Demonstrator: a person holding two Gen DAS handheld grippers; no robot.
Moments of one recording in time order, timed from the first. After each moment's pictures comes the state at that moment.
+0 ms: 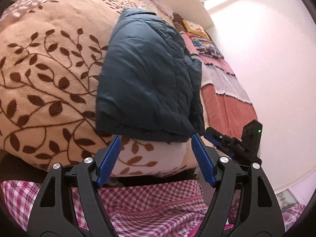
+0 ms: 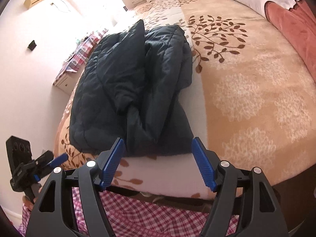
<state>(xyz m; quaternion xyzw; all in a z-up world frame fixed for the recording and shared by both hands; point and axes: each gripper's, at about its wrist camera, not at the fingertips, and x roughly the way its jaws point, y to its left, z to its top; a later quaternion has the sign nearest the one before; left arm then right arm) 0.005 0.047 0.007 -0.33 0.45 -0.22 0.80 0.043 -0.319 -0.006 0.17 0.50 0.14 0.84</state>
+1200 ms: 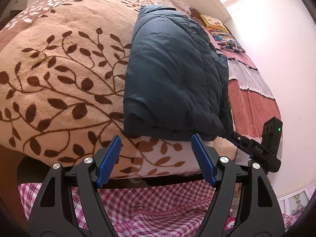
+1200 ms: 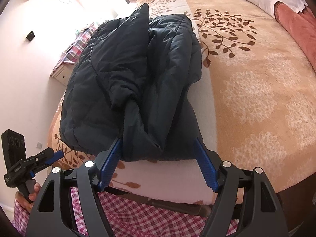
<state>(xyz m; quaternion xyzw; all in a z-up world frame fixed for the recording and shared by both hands) 0.016 0.050 -0.005 -0.27 0.49 -0.15 0.81 0.050 -0.302 -0.026 0.14 0.52 0.14 0.83</state>
